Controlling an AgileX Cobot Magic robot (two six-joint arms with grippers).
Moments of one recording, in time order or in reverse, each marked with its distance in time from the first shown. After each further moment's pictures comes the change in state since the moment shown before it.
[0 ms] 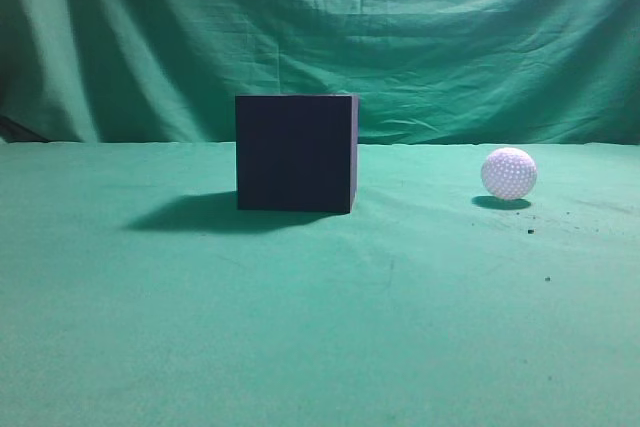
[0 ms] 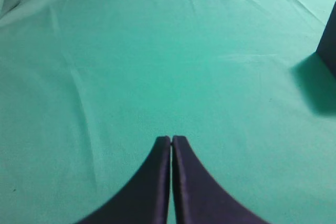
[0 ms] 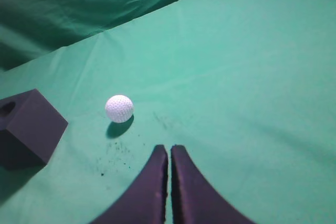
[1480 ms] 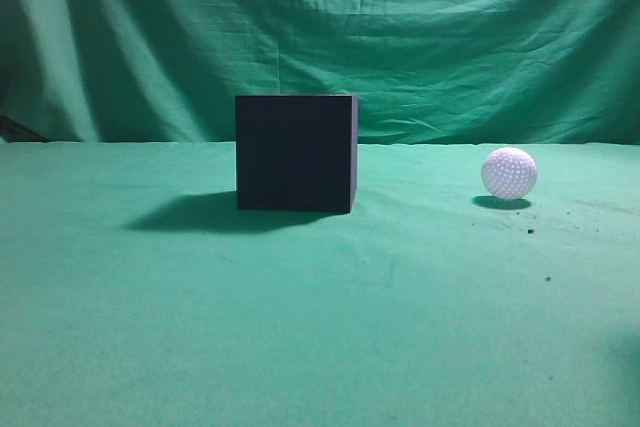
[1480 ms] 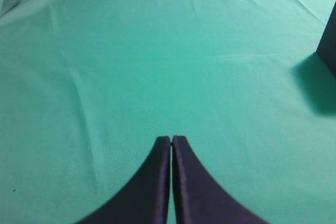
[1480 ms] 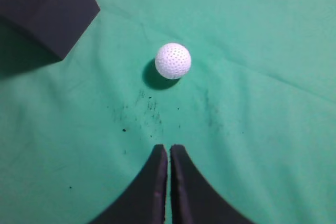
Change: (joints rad) left arm 0.000 0.000 0.000 0.000 0.000 0.000; right arm 0.233 1.210 -0.902 -0.086 0.381 -0.395
